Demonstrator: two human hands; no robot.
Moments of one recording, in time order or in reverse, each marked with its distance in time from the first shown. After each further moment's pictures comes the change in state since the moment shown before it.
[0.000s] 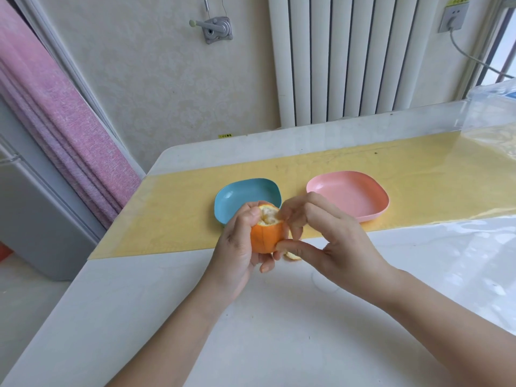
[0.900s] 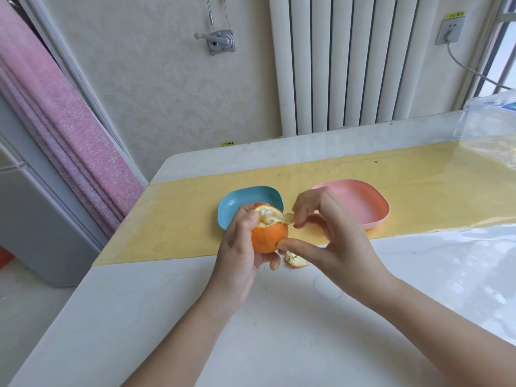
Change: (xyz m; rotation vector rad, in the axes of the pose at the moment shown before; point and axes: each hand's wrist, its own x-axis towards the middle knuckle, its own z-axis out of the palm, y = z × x) left_hand 0.001 0.002 0.005 -0.072 0.092 0.076; right_hand 0.003 -0.002 0.004 0.163 0.121 0.192
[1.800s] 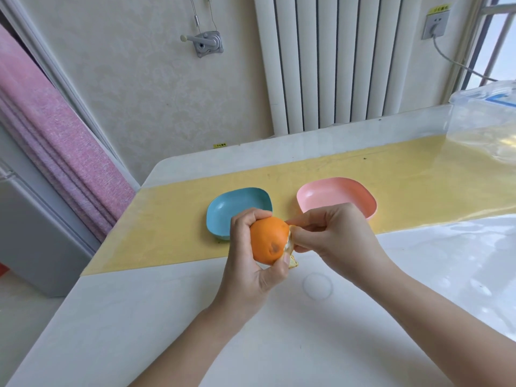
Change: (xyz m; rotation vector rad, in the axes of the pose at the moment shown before) left_hand -0.007 -0.032 -0.002 0.543 -0.088 0.429; right_hand 0.008 -0.024 -0.017 0.024 0.048 0.662
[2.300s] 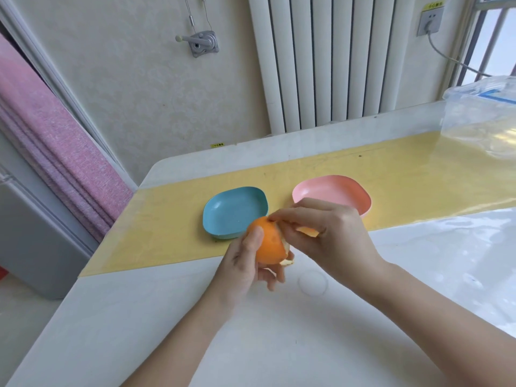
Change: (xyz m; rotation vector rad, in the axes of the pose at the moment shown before) left_hand 0.009 0.007 0.000 -0.408 -0.155 -0.464; right_hand 0.007 0.016 0.000 -0.377 0.123 -0.681
